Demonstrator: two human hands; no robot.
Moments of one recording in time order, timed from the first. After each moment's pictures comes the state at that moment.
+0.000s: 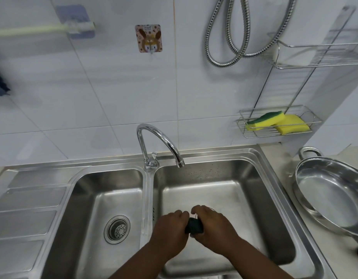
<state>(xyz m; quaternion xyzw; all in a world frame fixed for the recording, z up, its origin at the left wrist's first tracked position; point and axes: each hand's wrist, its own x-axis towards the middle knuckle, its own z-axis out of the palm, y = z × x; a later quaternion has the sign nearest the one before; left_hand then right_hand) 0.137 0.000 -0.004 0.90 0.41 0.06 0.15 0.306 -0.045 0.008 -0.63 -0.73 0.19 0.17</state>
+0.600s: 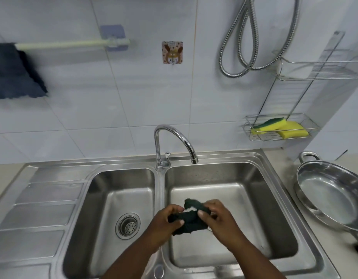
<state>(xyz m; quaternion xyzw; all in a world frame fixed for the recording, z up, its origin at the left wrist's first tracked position) 0.068 -0.003 0.026 0.58 0.48 0.21 0.62 0.267 -0.065 0.046 -0.65 -0.48 0.42 0.41</state>
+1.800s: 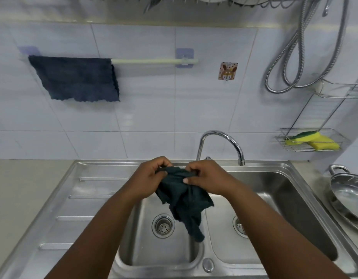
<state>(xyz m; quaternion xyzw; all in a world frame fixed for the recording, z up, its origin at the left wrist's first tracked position) -0.122 0.051 0.188 0.74 0.43 0.31 0.42 0.092 0.022 0.197 -0.56 -0.74 0.29 0.23</state>
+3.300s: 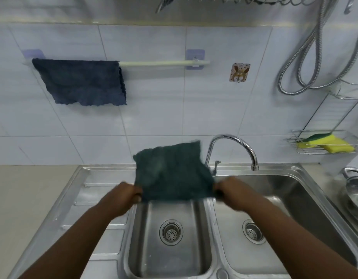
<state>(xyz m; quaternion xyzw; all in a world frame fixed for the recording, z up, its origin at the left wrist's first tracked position) -0.229 0.100 0.124 0.84 0.50 0.08 0.18 0.121 0.032 0.149 -0.65 -0.75 0.09 0.02</state>
